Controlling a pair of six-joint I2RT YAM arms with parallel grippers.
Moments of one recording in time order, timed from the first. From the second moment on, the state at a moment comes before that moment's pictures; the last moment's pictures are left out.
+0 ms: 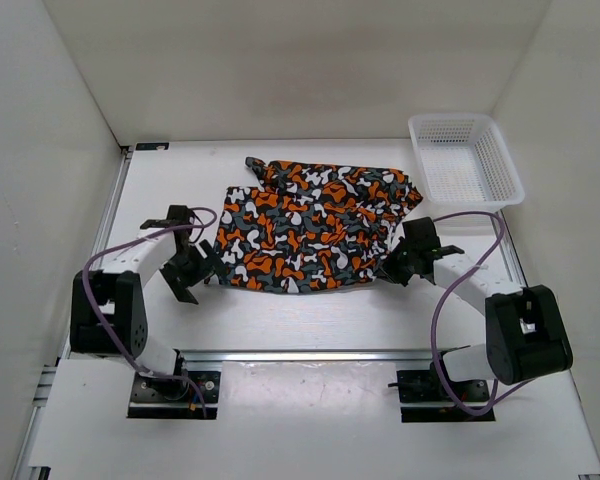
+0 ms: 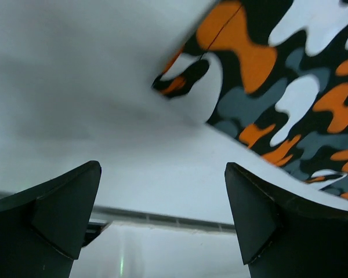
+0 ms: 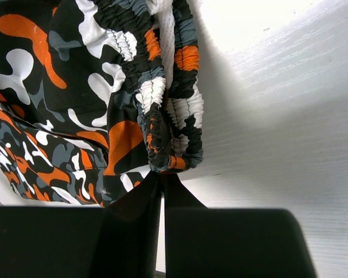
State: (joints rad) left arm -0.07 1.49 0.90 -0.89 0.10 -0.68; right arm 0.28 1.37 0.66 -0.31 -0.15 0.93
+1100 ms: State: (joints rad) left arm -0.09 1.52 1.52 -0.99 0.11 -0.68; right arm 0.27 1.33 0.98 -0.54 -0.12 0.74
